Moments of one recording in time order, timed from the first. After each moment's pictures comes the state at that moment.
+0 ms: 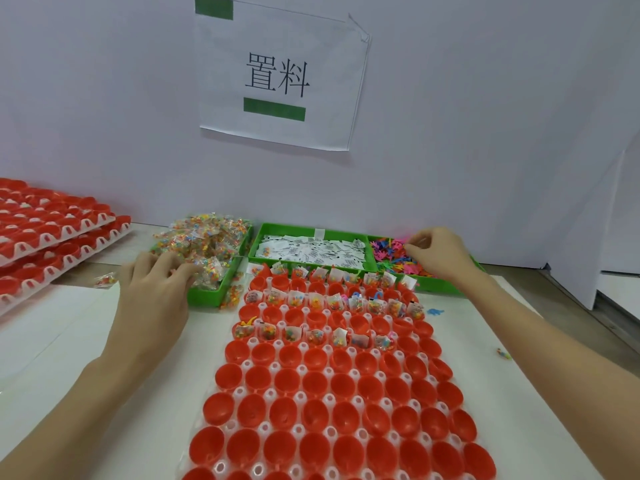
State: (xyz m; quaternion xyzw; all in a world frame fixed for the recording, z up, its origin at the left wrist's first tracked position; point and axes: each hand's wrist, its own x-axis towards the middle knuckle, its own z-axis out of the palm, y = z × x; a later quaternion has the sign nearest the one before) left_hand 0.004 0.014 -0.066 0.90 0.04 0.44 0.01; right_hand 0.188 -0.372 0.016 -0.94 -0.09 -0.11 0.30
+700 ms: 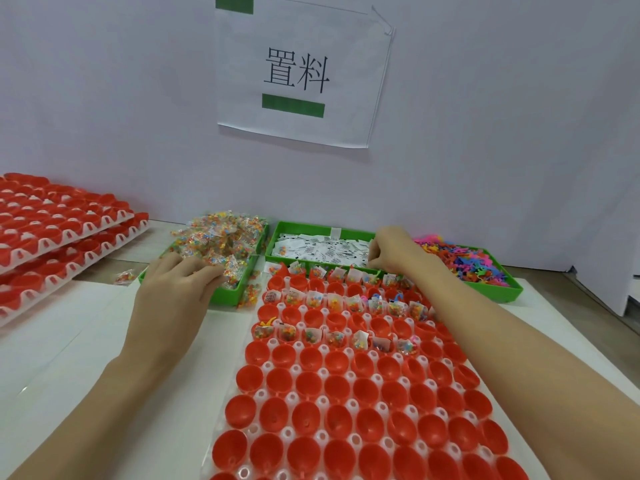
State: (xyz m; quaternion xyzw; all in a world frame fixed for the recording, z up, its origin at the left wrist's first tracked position) left_hand -0.001 0.013 -0.059 0.89 0.00 0.45 0.06; right_hand 0.212 -0.279 0.004 -0.97 -0.22 -0.02 0.07
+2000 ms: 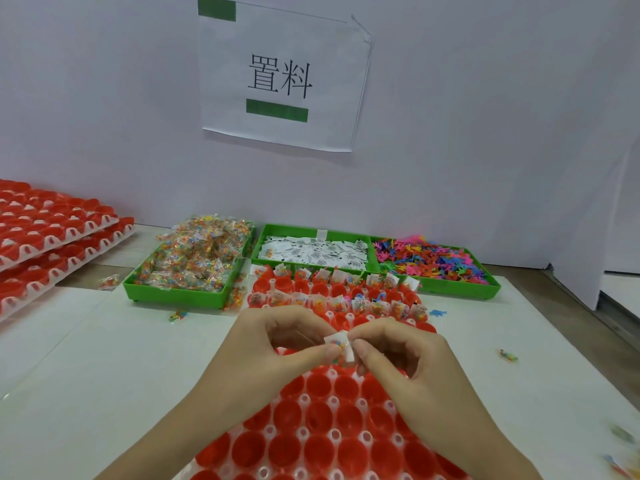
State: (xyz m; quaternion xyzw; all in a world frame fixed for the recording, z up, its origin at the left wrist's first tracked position) left_hand -0.051 -0.116 -0.017 0.76 -0.13 0.11 0.62; right_hand -0.023 -0.329 -0.012 -0.80 -0.30 -0.04 0.51
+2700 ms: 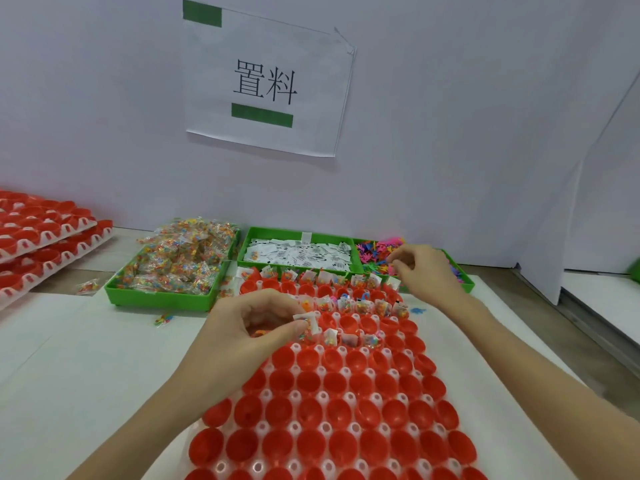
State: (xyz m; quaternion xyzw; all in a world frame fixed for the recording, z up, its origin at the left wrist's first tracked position) left_hand -0.044 -0.099 -0.016 0.76 -0.11 0.15 0.62; right_hand 0.144 -0.368 0.008 -0.95 -0.13 -0.14 0.26
